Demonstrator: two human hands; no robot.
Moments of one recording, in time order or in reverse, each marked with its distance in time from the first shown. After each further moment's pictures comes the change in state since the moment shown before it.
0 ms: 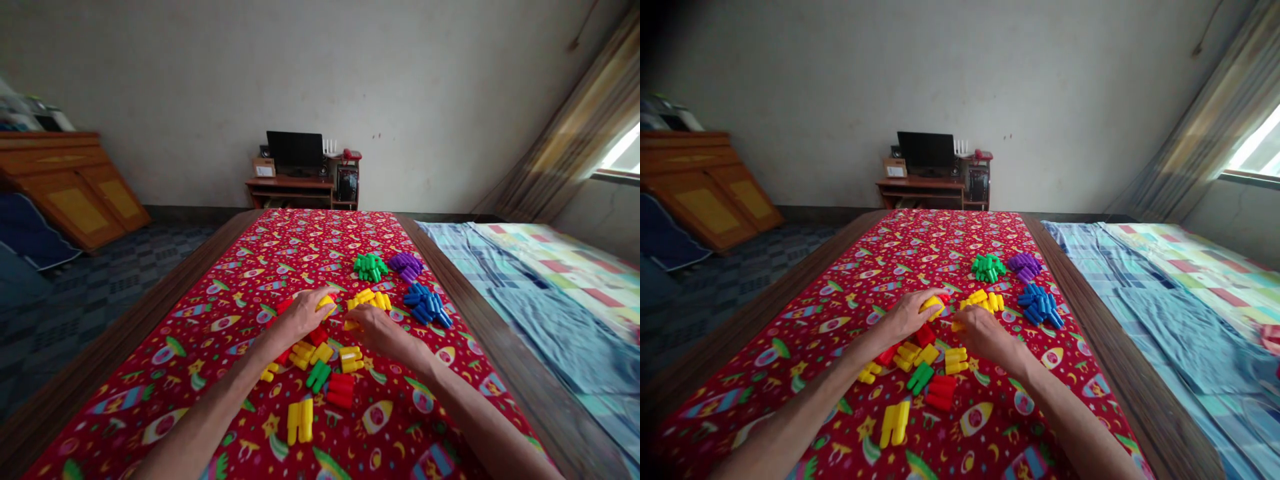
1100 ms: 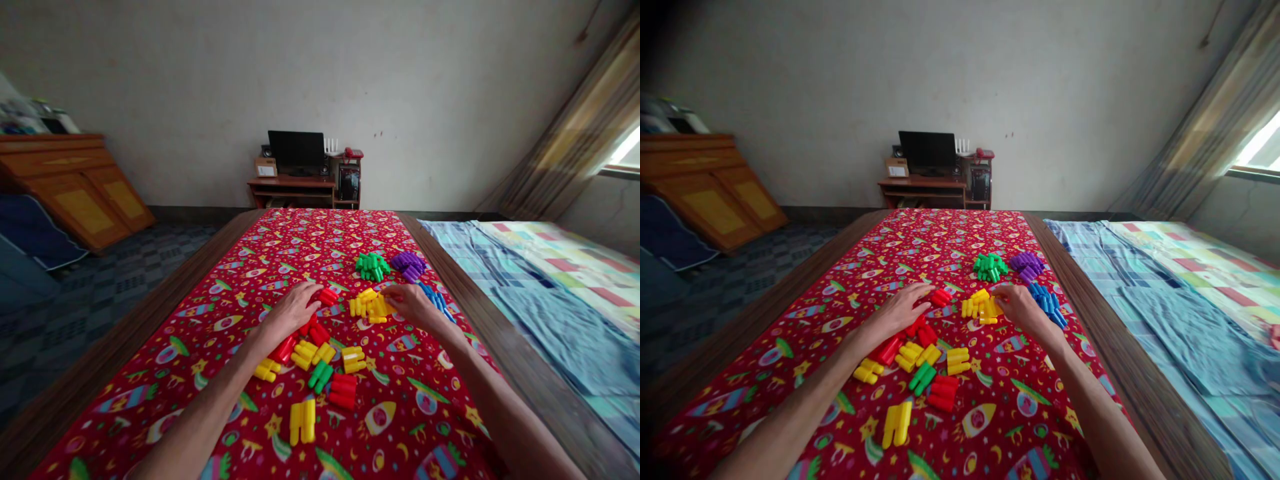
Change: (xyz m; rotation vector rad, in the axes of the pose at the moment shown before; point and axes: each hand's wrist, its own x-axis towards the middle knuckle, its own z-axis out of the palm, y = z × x) left_hand -0.005 -0.041 -0.004 0.199 0.022 -0.017; right_hand -0.007 0.054 -0.041 0.012 0.173 0.309
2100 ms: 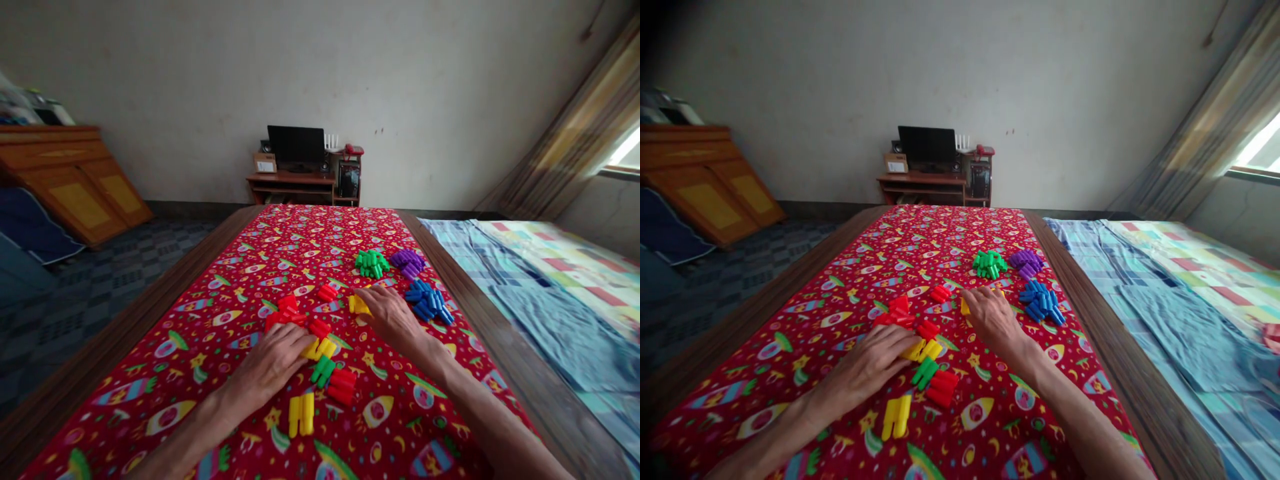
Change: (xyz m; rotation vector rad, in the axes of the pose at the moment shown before) left_hand -0.099 0.036 -0.022 0.096 -0.070 0.252; right_hand -0.018 -0.067 0.015 -0.355 -0.050 -0.274
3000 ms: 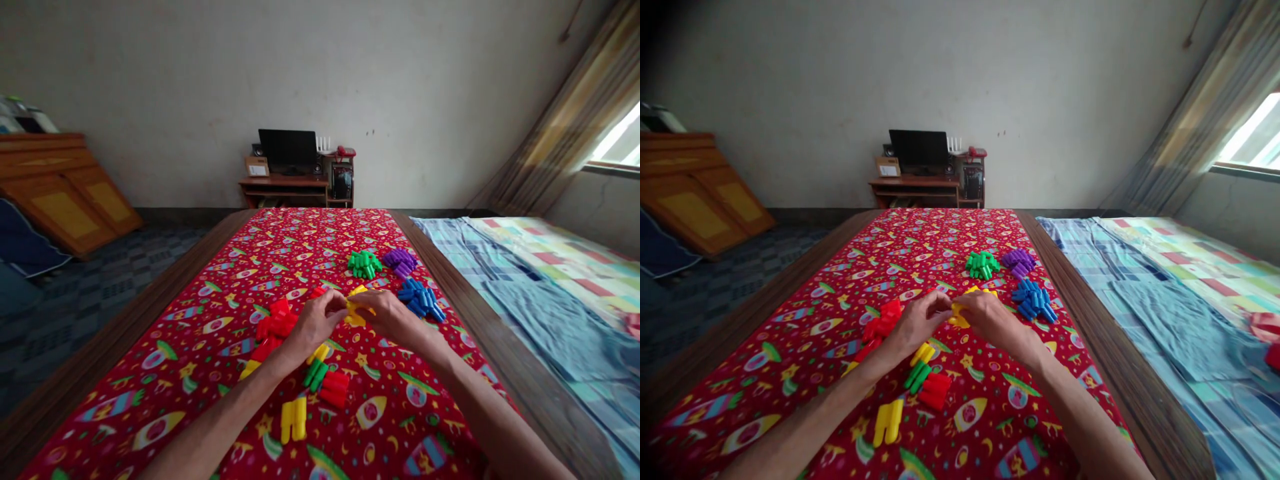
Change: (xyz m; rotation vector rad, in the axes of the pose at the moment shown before) left_hand 0.114 0.028 0.020 -0.746 0.242 -0.322; right_hand -0.003 0.012 -0.018 0.421 0.063 -0.112
